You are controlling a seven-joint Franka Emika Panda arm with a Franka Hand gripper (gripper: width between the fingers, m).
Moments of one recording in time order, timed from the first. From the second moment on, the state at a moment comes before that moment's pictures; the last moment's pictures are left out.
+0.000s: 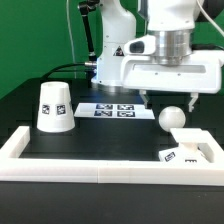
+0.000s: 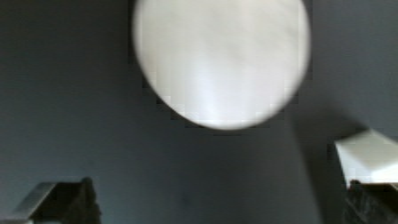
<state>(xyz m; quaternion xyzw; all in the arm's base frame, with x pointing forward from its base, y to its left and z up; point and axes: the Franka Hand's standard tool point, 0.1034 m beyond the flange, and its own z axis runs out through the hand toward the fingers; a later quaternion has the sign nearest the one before) 0.470 0.082 0.059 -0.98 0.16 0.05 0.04</state>
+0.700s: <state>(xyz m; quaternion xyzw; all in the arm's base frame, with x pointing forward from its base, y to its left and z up) 0.466 0.079 0.065 -0.95 0.15 0.26 0.07</state>
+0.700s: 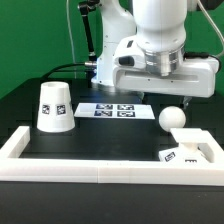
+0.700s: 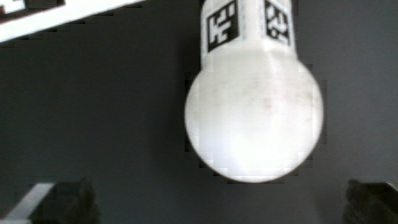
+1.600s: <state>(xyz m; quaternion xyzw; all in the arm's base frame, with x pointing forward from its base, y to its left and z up) 0.462 0.099 0.056 -0.92 0.12 0.37 0.08</state>
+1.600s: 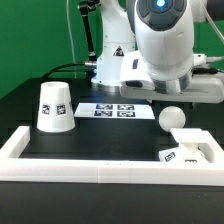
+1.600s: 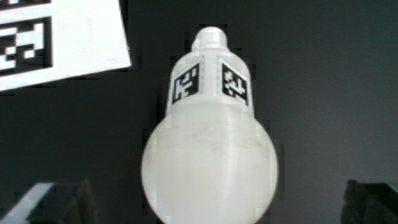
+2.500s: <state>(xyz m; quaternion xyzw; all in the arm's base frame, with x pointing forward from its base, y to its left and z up) 0.435 0.105 0.022 -0.92 0.12 0.37 0.07</state>
